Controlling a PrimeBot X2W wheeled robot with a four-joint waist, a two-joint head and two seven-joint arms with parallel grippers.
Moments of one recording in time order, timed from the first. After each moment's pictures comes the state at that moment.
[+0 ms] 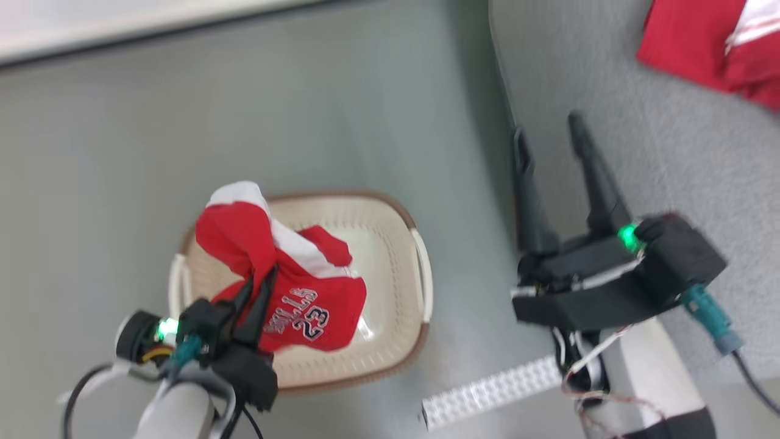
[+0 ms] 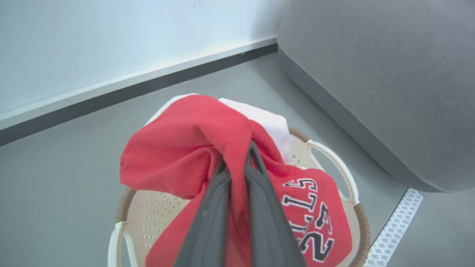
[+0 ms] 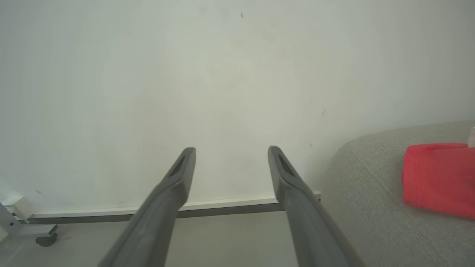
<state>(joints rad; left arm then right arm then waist) -0.50 0.22 -0.43 0.41 -0.19 0.01 -0.26 -0.42 -0.05 0.33 -0.05 0.17 0.13 -0.26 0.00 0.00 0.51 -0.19</state>
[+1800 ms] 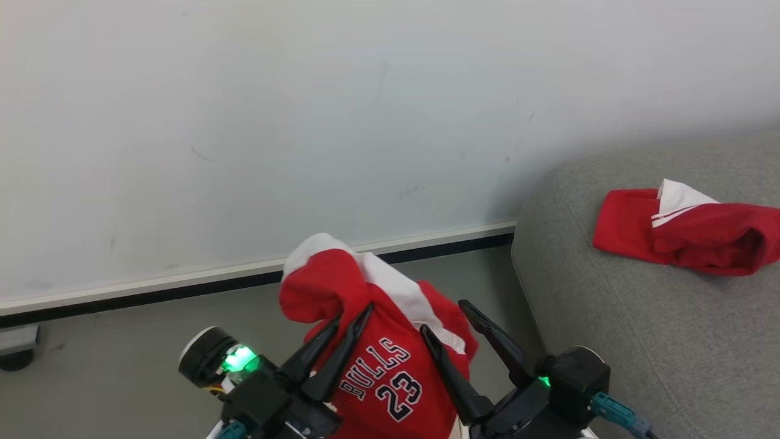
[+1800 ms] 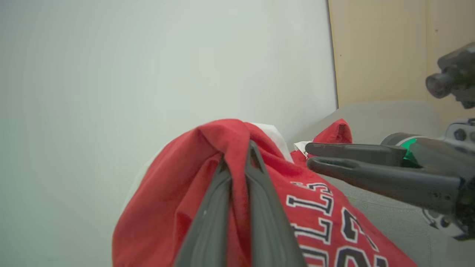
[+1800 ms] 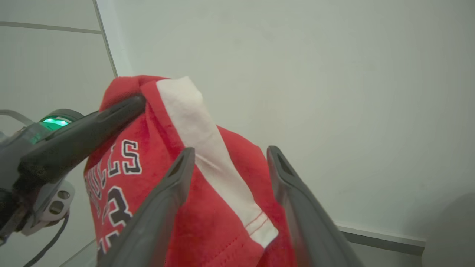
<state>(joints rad) -0.27 0.22 -0.47 -0.10 -0.09 -0.09 -0.26 -0.21 -0.26 0.73 0.04 0.42 0.13 -0.26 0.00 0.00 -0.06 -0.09</state>
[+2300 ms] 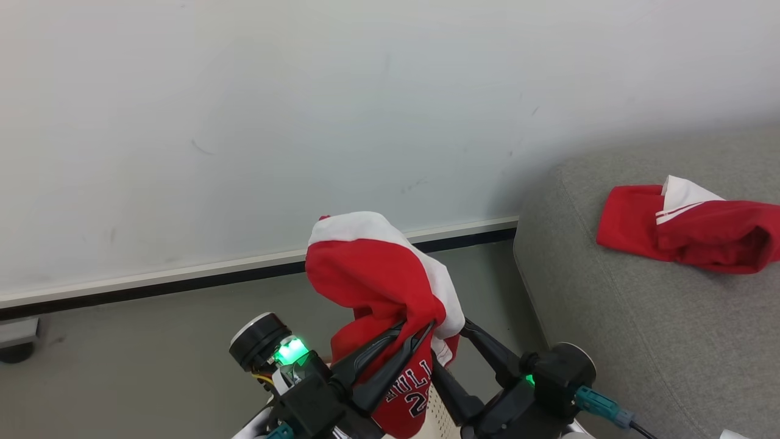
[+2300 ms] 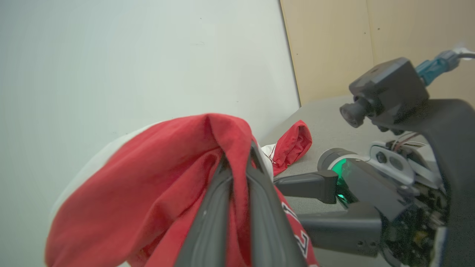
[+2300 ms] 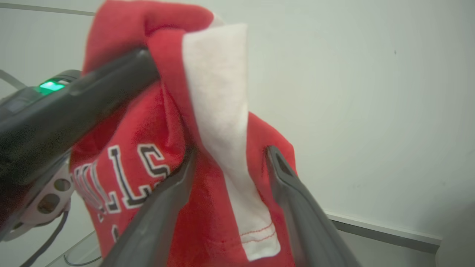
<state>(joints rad) -0.36 0.23 -0.62 -0.14 -0.09 -0.12 -0.23 -0.27 -0.29 0.82 0.09 0.46 0.13 -0.26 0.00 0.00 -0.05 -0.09</state>
